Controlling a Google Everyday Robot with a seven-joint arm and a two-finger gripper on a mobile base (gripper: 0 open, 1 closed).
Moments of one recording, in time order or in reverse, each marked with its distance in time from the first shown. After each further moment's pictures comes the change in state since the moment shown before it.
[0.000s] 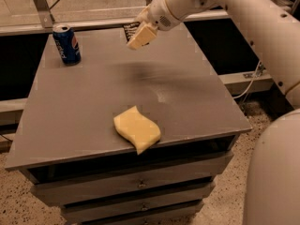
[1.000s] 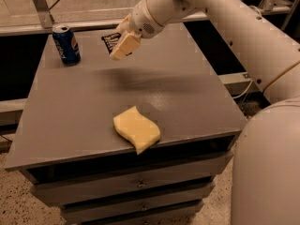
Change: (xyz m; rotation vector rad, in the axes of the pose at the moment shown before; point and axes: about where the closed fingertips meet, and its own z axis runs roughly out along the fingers) arm -0.035 0.049 0.039 -0.189 -0.066 -0.052
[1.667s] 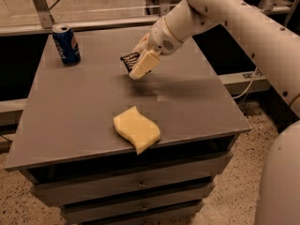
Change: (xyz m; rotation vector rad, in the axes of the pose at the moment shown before) arm 0.062 0.041 -0.020 -0.073 0.084 0.077
